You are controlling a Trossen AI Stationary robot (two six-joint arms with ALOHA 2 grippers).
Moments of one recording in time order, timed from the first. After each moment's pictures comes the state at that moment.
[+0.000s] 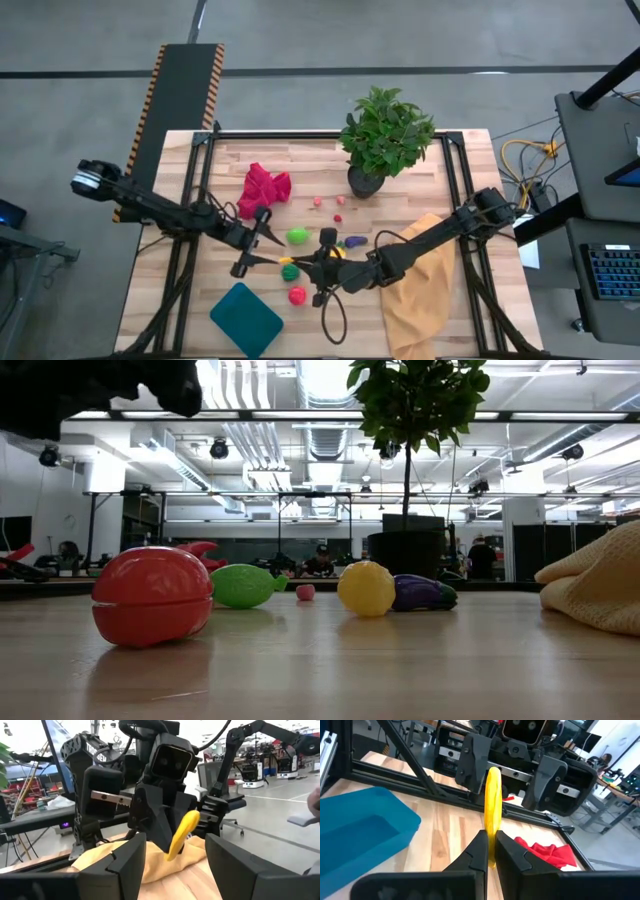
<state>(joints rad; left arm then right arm) -0.28 1.09 0.29 0.96 0.12 0.15 0.44 1.93 1.37 0.27 0.66 -0.22</state>
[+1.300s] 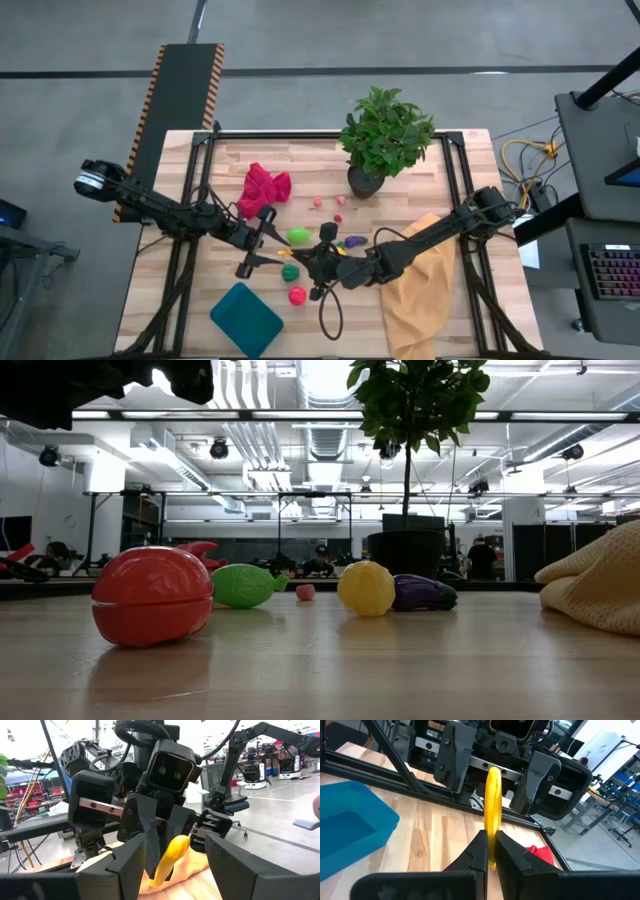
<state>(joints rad) -0.28 1.14 0.35 0.96 0.11 0.16 0.42 1.93 1.39 0.27 0.71 -0.29</state>
